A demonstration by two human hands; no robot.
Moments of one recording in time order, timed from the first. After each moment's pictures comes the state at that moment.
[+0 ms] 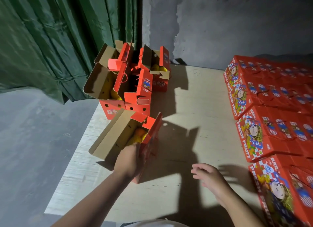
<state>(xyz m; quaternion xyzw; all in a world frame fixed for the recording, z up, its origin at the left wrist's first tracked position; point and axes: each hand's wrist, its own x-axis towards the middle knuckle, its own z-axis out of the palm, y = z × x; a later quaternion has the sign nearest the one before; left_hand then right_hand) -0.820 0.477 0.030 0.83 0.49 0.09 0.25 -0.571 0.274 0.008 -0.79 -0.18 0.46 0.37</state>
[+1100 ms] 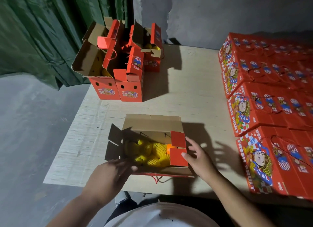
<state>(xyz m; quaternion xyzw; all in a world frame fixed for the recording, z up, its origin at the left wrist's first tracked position) -0.908 0.354 0.049 0.92 0.32 0.14 0.19 -0.583 0.224 -0.015 -0.79 -0.31 0.38 0.37</state>
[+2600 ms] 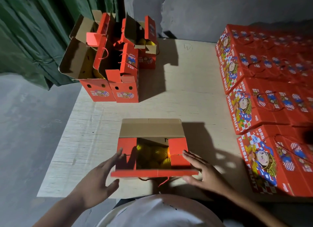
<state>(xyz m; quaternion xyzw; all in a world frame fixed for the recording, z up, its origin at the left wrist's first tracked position) -0.938 0.418 -0.003 0.86 0.33 0.01 0.39 -0.565 0.201 -0.021 -0.71 -0.58 0.32 0.25</state>
